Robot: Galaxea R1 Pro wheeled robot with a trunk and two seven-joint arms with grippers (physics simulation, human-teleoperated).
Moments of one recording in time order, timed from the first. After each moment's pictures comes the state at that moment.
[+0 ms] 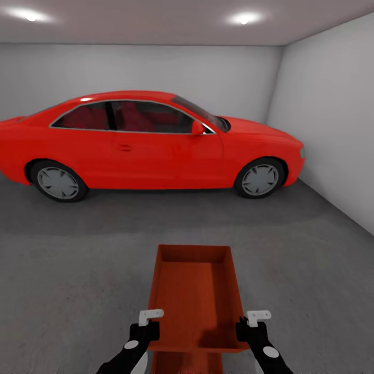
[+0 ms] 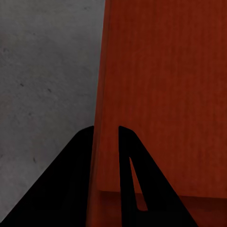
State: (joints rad) left arm -0.51 -0.17 0.04 -0.27 -0.03 -0.14 0.14; right arm -0.33 0.04 -0.02 -0.61 0.07 -0.06 -0.04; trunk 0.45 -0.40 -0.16
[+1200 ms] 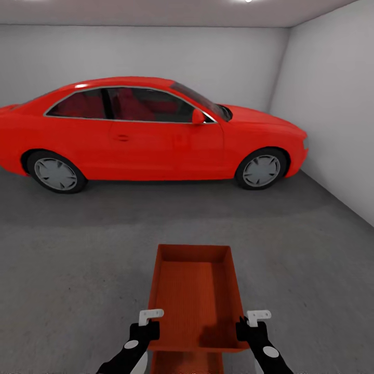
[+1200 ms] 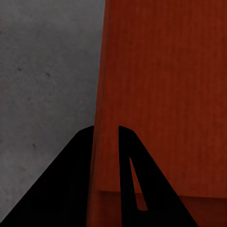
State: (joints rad) left arm -0.51 -0.17 0.04 -0.27 -0.03 -0.14 0.14; right arm -0.33 0.04 -0.02 -0.62 0.07 -0.06 -0.04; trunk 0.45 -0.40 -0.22
